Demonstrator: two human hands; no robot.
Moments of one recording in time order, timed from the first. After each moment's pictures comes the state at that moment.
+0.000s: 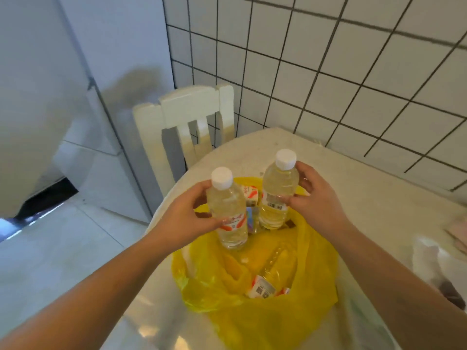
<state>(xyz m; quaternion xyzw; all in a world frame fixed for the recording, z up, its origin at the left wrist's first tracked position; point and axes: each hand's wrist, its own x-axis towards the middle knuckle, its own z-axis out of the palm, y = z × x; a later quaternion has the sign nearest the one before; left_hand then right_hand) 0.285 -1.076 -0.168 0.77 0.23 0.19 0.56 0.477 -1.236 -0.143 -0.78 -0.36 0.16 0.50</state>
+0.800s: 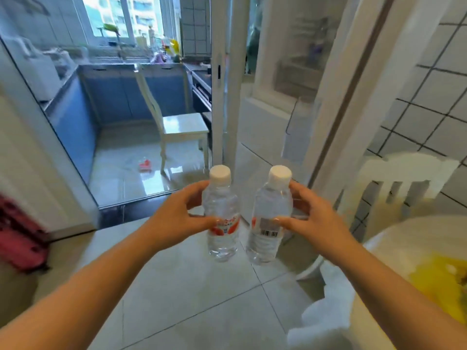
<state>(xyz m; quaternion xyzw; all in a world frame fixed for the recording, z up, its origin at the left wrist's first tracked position) -0.214 -0.929 -0.105 0.73 0.42 0.33 0.43 0.032 -0.987 -0.094 -0.58 -0.64 0.31 0.40</state>
